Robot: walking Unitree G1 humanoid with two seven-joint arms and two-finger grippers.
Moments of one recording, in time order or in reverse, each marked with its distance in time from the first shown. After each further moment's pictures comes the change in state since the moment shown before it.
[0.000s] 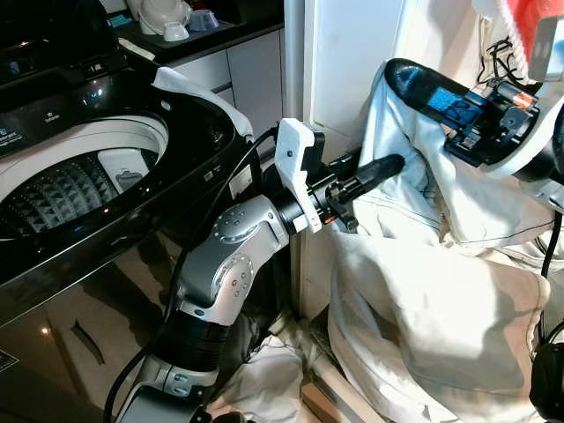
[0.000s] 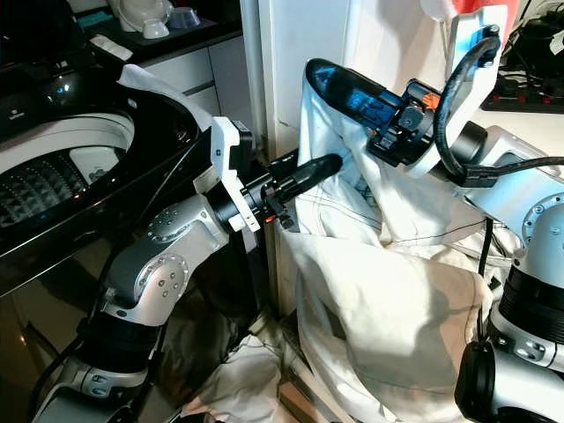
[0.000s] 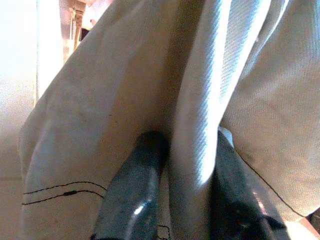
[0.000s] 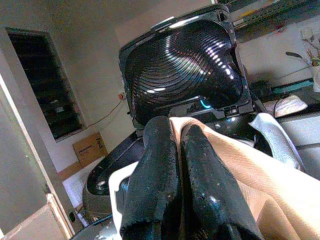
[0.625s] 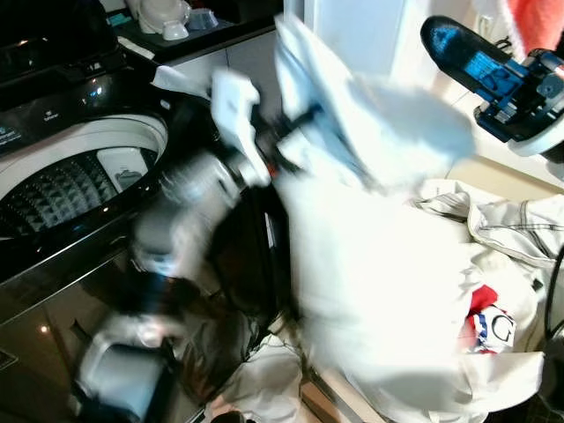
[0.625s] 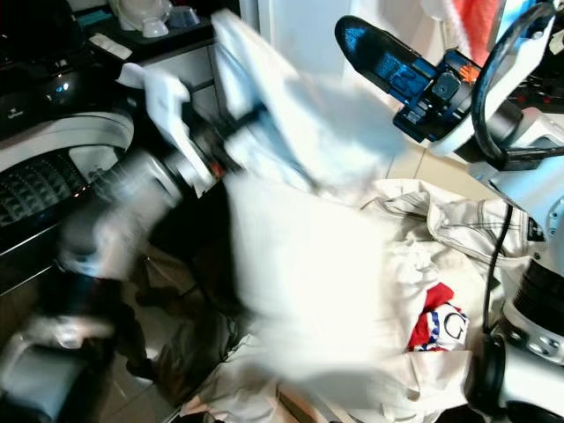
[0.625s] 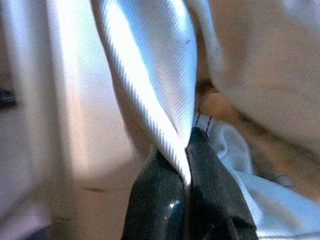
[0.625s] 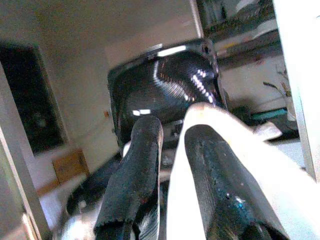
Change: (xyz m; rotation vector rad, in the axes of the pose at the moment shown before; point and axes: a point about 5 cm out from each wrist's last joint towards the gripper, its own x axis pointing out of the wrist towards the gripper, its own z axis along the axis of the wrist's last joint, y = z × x) left arm -0.033 0.080 0.074 0.314 0.019 0.323; right arm -0.011 0.005 0.022 -0.112 -0.078 -0.037
